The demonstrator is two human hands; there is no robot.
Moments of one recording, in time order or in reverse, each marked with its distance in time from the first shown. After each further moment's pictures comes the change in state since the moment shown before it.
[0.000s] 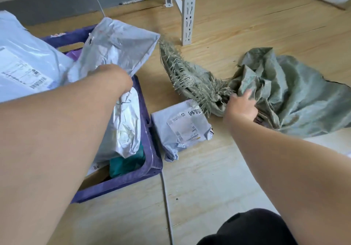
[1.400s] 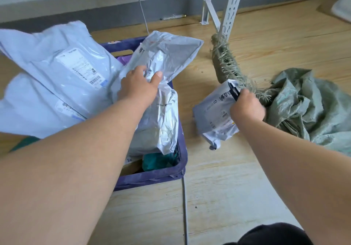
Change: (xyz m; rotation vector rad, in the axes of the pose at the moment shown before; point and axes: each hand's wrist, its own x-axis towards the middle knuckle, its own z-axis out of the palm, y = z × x) left_hand -0.025 -0.057 0.038 -0.923 0.411 -0.015; right_hand -0.028 -0.069 -0.033 0.264 0.157 -0.213
